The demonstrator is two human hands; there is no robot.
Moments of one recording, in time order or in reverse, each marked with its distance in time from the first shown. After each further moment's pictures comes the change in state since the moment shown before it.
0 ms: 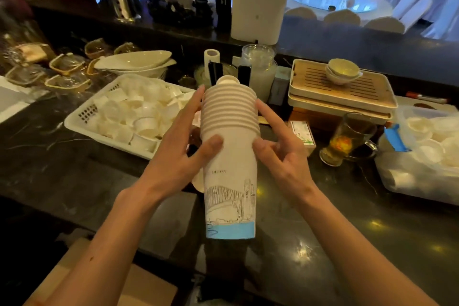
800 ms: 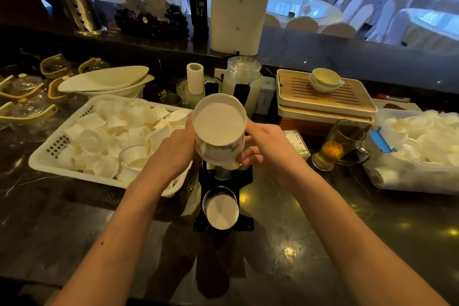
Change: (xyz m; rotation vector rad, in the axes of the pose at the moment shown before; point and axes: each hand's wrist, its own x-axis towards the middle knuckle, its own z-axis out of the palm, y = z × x) left_hand 0.091 -0.053 -0.038 0.240 -0.154 -0.387; right_hand 0.088 -0.001 0.031 -0.081 0.247 0.557
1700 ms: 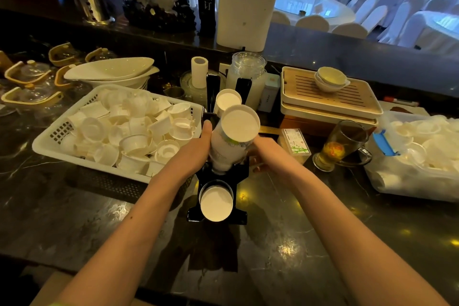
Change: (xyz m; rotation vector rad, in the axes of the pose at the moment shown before) left_hand 0.021 -0.014 0.051 -0.227 -0.092 -0.210; right_hand 0.022 0.045 -0.021 -0.258 -0.047 0.222
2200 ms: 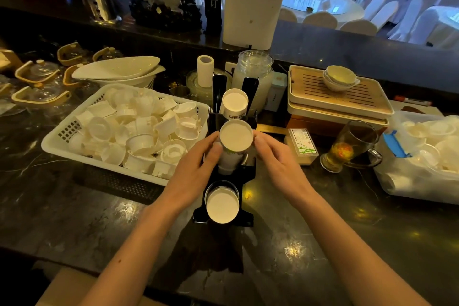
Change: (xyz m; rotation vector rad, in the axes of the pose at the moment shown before) left_hand -0.037 -0.034 0.001 -0.108 0.063 0.428; right_hand -0.024 0.014 0.009 -0.002 0.058 -0.462
